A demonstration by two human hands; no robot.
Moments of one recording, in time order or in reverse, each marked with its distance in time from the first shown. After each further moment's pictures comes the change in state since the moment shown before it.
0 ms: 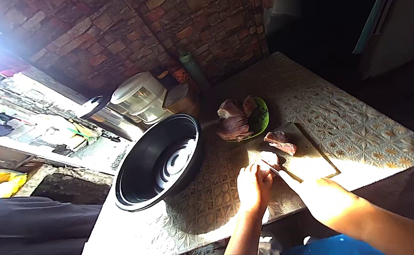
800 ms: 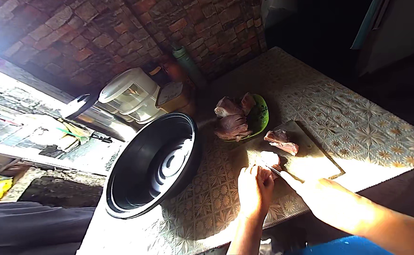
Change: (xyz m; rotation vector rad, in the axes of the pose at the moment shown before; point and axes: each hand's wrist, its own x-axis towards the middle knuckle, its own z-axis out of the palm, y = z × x) left_hand 0.003 -0.013 0.021 -0.103 0.330 0.196; right_hand 0.016 0.013 0.013 0.042 0.046 -0.064
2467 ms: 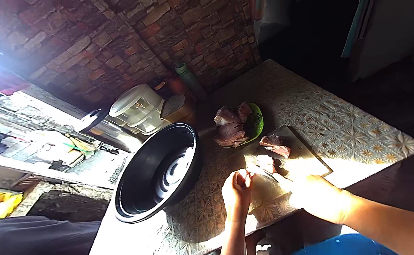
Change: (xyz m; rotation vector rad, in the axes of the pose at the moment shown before) left_hand -0.008 -0.018 -0.021 -0.249 0.112 -0.268; right_hand -0.001 0.003 0.004 -0.049 0.049 -0.044
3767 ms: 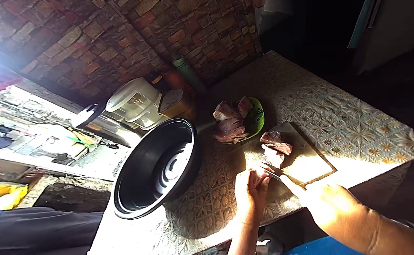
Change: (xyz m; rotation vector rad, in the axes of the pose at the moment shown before) left_hand -0.018 -0.006 0.030 -0.033 -0.028 0.230; right_hand -0.031 -0.015 -0.002 -0.130 0.014 0.136
